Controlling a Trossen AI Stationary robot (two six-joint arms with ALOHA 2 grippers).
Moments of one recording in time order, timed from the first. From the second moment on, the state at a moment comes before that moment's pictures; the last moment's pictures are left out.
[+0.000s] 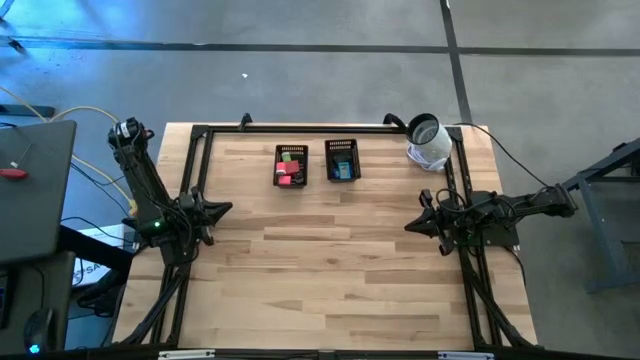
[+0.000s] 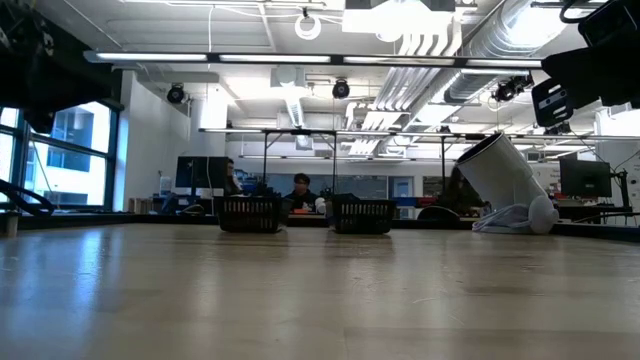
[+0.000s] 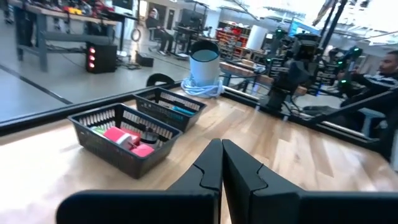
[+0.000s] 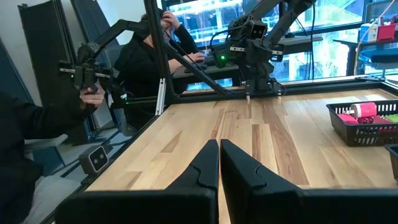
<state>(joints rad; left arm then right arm) -1.18 0.72 0.28 -1.22 -1.57 -1.99 0.18 0.03 0.01 0.03 -0.05 0.16</state>
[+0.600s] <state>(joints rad) -1.11 0.80 0.28 -1.28 -1.59 -2.26 0.18 0.03 0.01 0.06 -0.05 0.17</state>
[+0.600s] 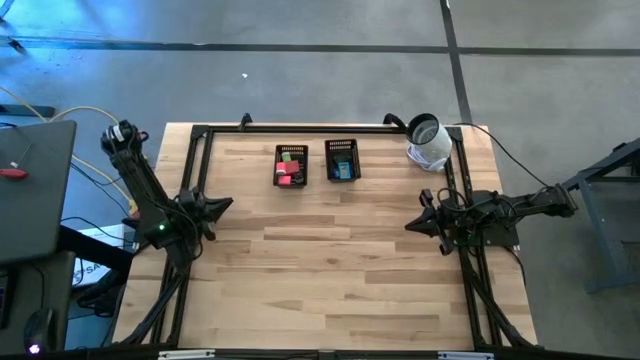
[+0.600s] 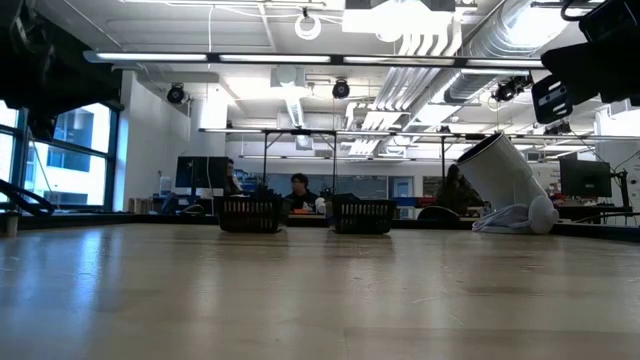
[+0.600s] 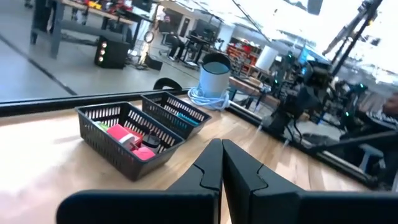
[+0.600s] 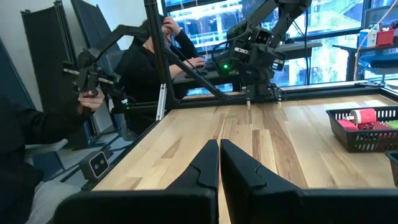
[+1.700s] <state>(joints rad) -0.65 0.33 0.32 -1.29 -1.57 -2.20 0.18 0.03 0.01 0.06 -0.03 0.19</state>
